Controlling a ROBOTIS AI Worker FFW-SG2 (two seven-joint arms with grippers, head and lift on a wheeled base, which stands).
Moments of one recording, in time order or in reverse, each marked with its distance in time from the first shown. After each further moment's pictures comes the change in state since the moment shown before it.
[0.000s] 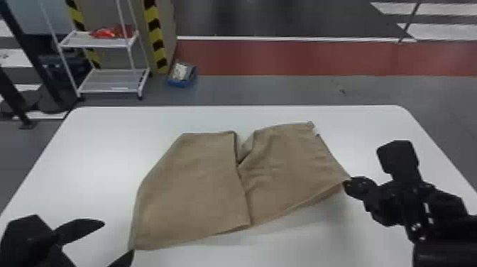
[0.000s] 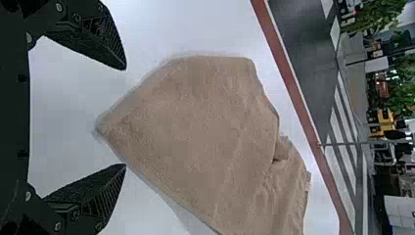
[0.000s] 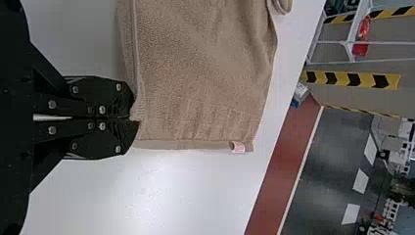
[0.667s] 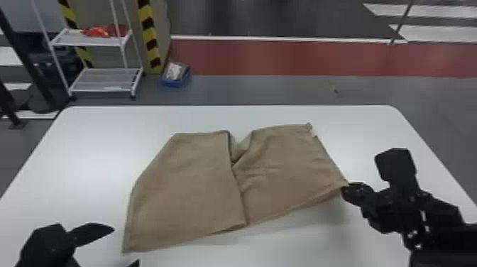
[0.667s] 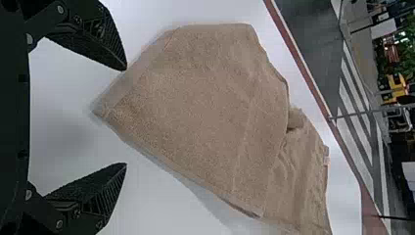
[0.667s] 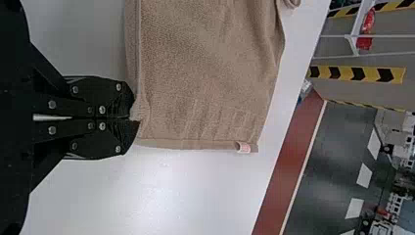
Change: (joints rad) left arm -0.012 0.015 -0.084 0.045 -0.127 -0.072 -0.043; right arm 0.042 0.015 -0.035 -0.013 0.001 -0.025 -0.003
